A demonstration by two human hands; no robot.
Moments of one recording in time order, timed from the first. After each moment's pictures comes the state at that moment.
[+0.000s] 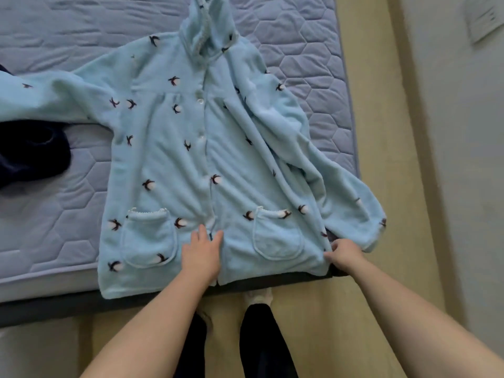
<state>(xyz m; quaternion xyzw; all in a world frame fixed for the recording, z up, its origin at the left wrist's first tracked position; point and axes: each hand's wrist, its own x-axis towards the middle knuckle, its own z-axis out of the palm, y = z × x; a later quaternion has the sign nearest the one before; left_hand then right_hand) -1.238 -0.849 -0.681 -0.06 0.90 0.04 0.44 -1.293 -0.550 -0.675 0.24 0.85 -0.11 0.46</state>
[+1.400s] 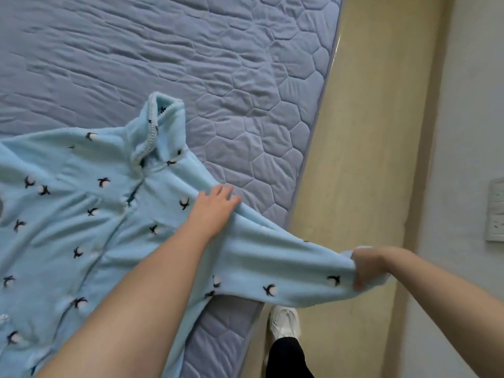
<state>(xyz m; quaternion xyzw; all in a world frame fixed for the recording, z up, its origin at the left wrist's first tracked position) -1.730 -0.691 -0.692 -0.07 0.95 0.01 0.29 -1.853 -0.380 -0.683 -0.27 0.69 0.23 0.63</state>
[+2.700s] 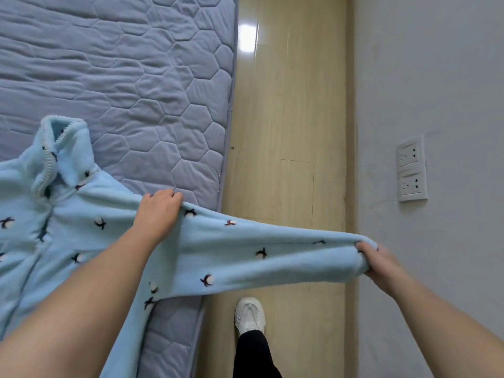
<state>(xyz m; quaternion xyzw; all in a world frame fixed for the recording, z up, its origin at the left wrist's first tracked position) -1.784 -0.647 -0.702 -0.08 0.96 -0.06 0.26 -1.847 -0.196 -0.682 0.39 0.74 -0.44 0.33</state>
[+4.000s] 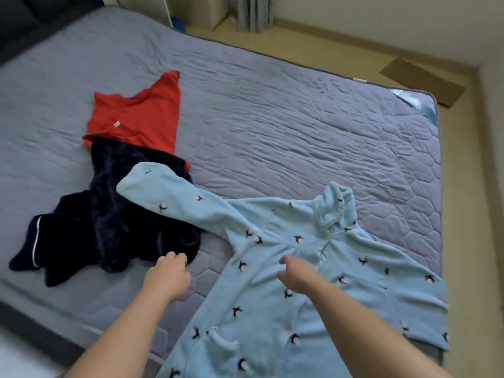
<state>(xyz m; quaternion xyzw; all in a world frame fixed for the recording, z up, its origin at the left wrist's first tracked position) -1.346 -1.138 -0.539 -0.37 0.87 0.14 0.30 -1.538 -0.924 -0.576 -0.25 0.85 -0.02 0.47</state>
